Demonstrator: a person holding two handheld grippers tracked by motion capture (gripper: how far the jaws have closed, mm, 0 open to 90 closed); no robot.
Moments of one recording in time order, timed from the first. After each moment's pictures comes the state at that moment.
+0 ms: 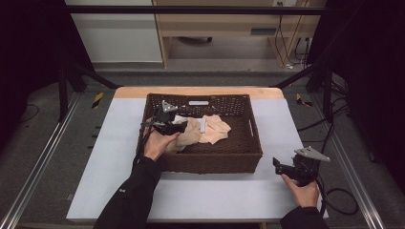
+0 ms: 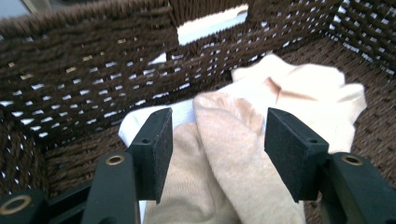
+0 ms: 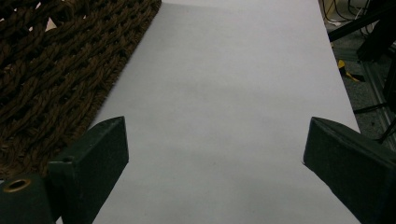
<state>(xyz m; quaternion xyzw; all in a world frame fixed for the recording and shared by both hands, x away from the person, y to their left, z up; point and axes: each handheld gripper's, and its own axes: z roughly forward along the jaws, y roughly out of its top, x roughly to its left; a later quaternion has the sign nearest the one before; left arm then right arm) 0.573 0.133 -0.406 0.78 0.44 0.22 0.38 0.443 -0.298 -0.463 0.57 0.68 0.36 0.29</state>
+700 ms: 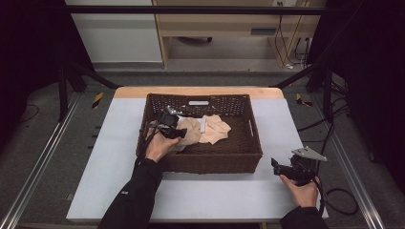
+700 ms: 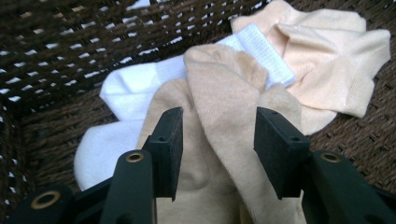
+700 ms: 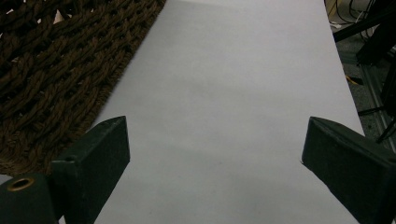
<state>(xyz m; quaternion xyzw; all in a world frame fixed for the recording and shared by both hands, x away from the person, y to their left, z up) 0.576 0.125 -0.421 0.82 0.45 0.19 0.31 0.443 -0.293 -0.462 0.56 0.69 0.36 0.29</state>
